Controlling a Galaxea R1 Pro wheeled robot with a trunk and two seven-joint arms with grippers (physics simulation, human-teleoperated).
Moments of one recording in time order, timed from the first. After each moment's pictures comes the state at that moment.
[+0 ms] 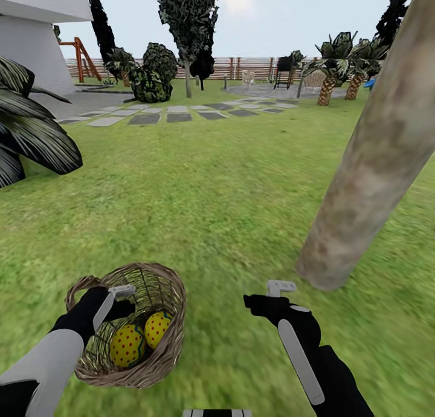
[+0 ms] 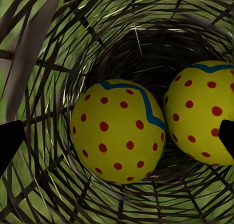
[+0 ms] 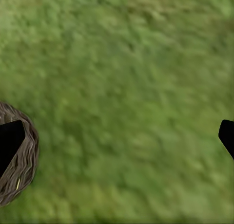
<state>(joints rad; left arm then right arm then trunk) -0.79 0.15 0.10 -0.50 0.11 0.73 0.07 -0.35 0.06 0.24 -1.51 -0.41 0.82 -0.37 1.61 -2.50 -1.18</state>
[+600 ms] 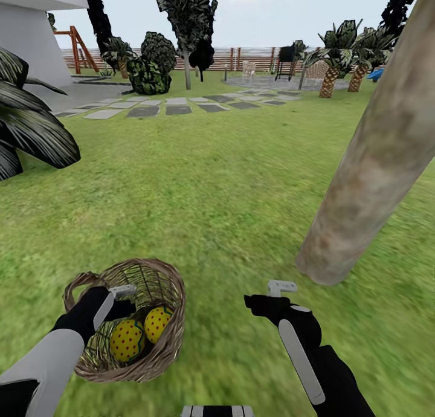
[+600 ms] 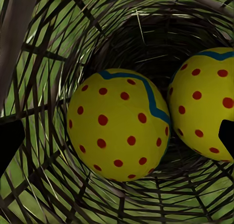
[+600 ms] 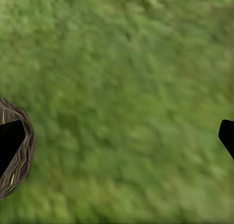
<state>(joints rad) -0.80 0.15 0.10 -0.50 0.11 0.74 0.07 -0.35 0.06 0.24 -1.51 -0.41 0.82 -0.37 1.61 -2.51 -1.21</state>
